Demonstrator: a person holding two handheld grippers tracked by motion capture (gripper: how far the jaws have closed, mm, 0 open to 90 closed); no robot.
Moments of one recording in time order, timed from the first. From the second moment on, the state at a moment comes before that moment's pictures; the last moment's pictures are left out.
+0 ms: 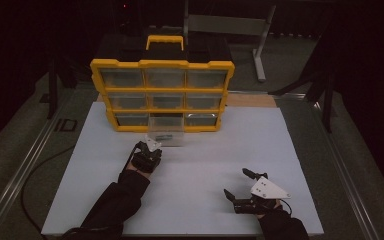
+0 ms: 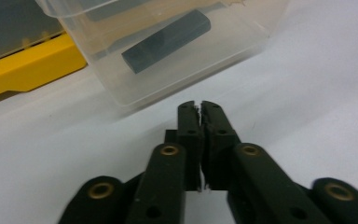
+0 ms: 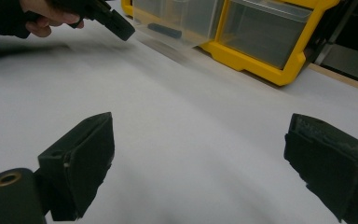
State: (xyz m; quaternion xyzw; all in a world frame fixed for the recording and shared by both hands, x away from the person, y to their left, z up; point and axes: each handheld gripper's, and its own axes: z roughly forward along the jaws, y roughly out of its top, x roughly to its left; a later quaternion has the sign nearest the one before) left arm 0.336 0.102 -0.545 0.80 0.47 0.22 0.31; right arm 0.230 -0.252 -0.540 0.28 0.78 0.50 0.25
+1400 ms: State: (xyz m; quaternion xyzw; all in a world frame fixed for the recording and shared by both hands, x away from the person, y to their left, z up) left arm 0.363 0.093 -0.535 0.80 0.44 0.23 0.33; right arm 0.230 -0.252 -0.540 0.28 0.78 0.50 0.25
